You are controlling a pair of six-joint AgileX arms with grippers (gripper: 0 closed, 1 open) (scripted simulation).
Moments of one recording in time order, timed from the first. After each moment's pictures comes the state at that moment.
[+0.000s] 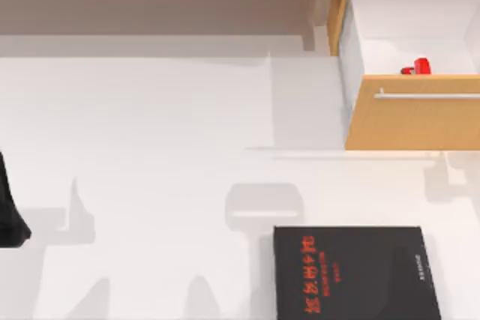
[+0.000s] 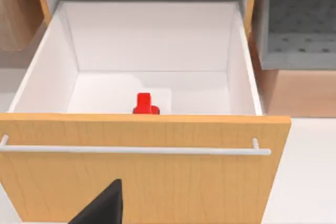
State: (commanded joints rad) left arm 0.00 0.00 0.00 0.00 0.00 0.00; right arm 0.03 0.56 0.53 -0.33 0.00 0.02
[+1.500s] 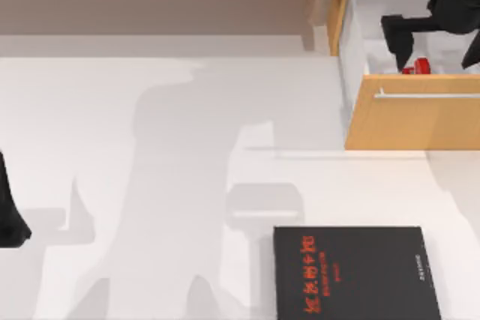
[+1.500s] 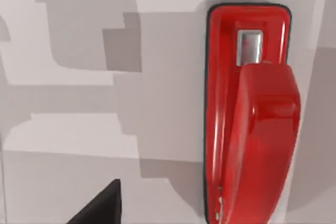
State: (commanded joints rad) left arm 0.00 0.00 0.00 0.00 0.00 0.00; right arm 0.13 2.43 2.24 -1.28 0.01 0.08
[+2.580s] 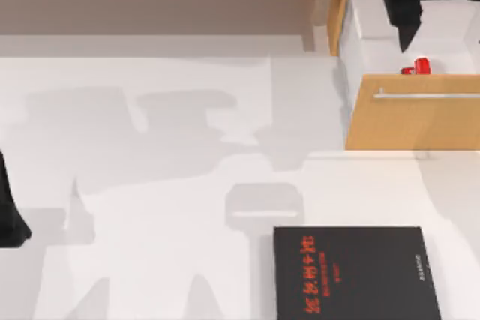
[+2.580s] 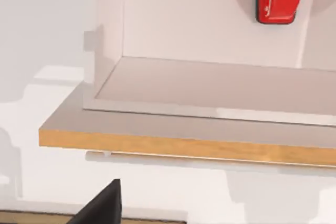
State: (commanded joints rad) left arm 0.00 0.00 0.00 0.00 0.00 0.00; right arm 0.24 2.12 2.17 -1.52 0.02 0.19
